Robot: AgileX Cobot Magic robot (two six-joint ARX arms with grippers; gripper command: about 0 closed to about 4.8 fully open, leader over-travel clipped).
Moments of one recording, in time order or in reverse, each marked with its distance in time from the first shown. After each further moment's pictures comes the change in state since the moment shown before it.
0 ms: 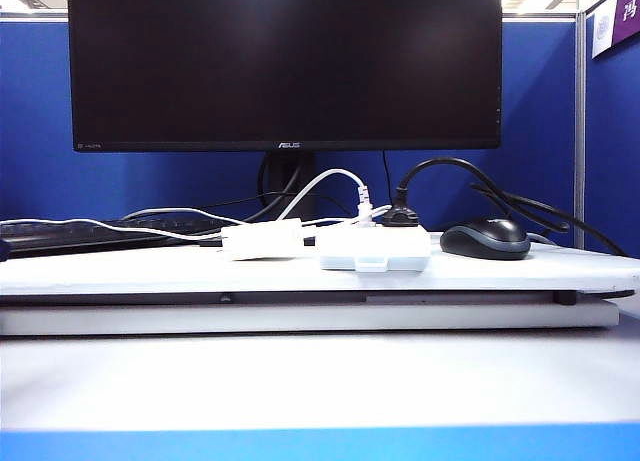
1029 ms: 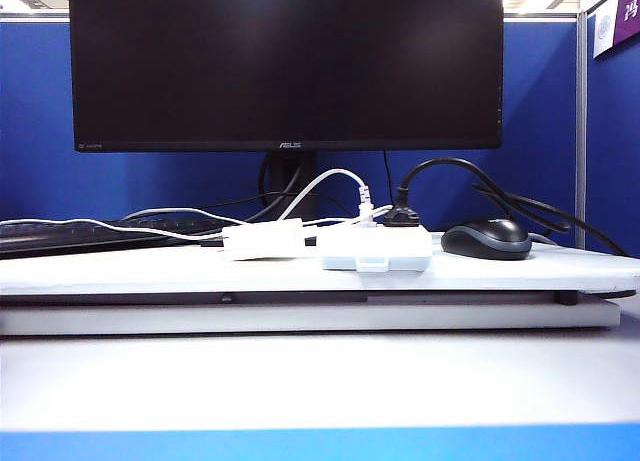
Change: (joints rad) left arm 0.257 -0.100 0.000 -0.006 0.005 0.000; right arm -0.210 -0.047 -0.005 0.017 -0.076 0.000
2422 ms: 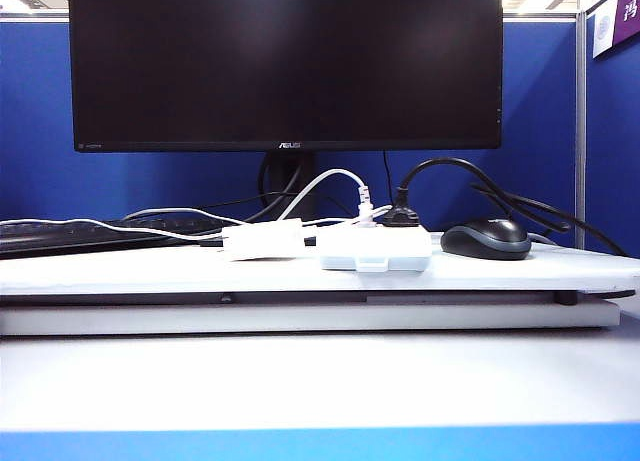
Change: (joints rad) left arm 0.083 -0.208 0.002 -0.163 -0.054 0.000; right arm 0.003 0.000 -0.034 0.094 -0.152 0.000
